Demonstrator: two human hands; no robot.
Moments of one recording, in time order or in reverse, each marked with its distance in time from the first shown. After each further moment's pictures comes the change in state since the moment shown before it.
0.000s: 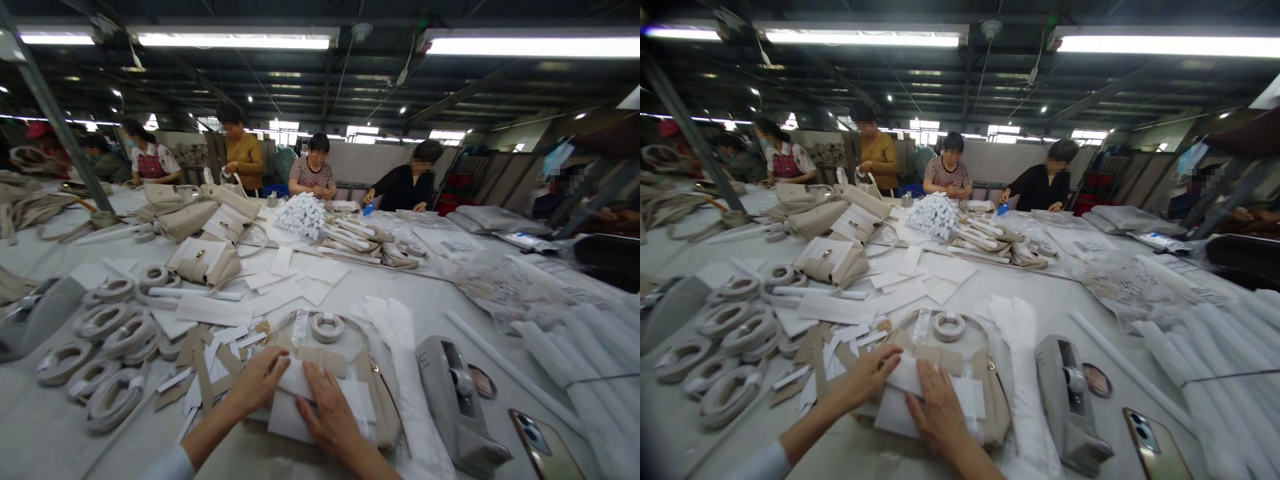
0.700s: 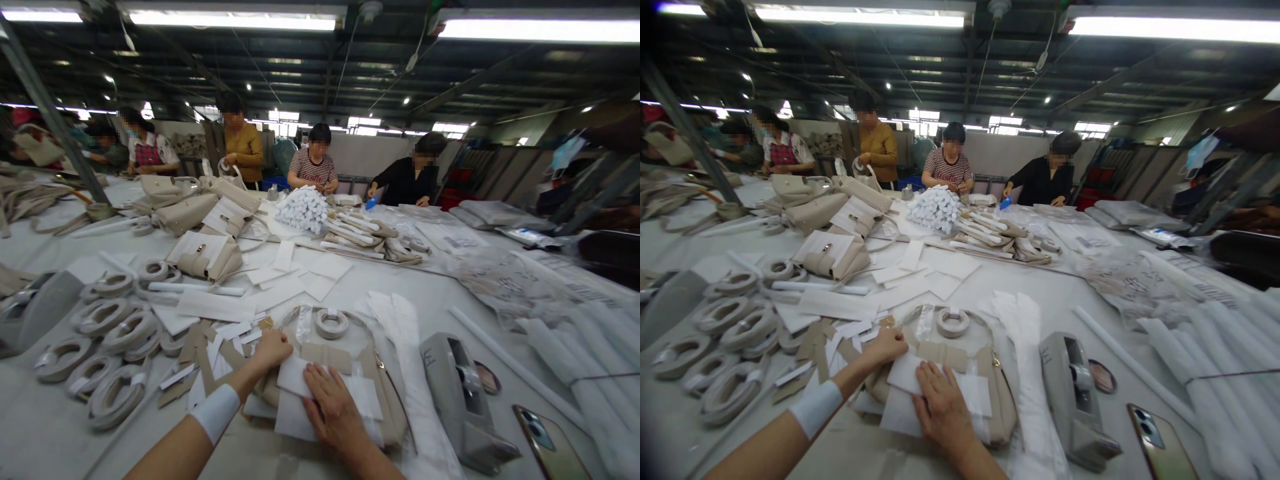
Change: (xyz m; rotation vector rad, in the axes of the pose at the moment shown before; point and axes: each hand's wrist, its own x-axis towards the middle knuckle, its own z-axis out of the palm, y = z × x) left_hand 0.070 -0.016 0.012 0.013 -0.175 -0.346; right_hand -0.002 0.001 0.000 -0.111 0.164 -0.173
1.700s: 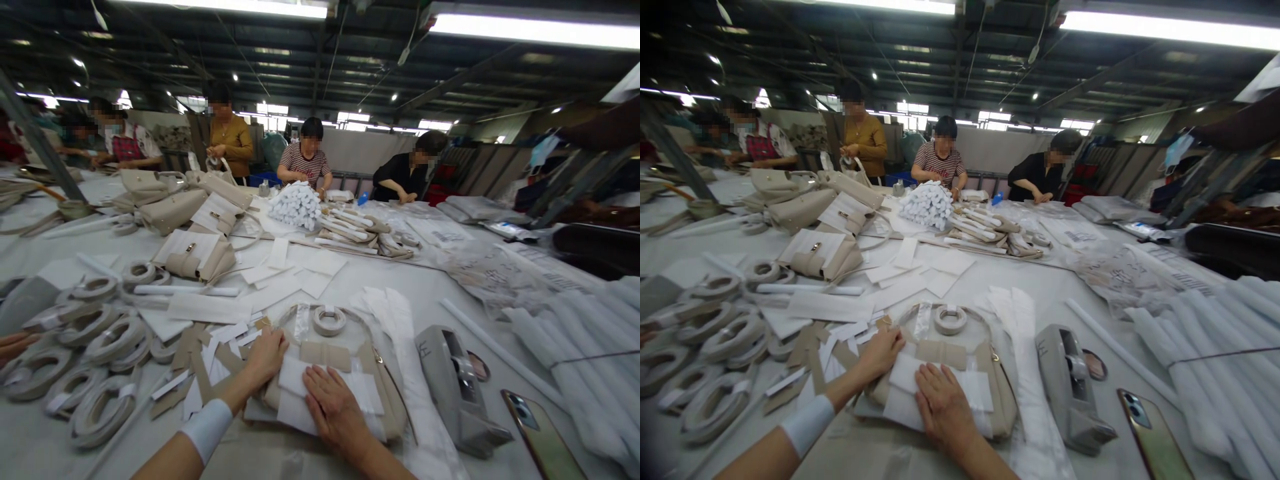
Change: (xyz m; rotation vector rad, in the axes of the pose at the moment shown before) left_hand -0.002 -0.024 0.014 0.134 0.209 0.168; right_hand 0.007 -0.006 -0.002 -0.002 -0.114 0.061
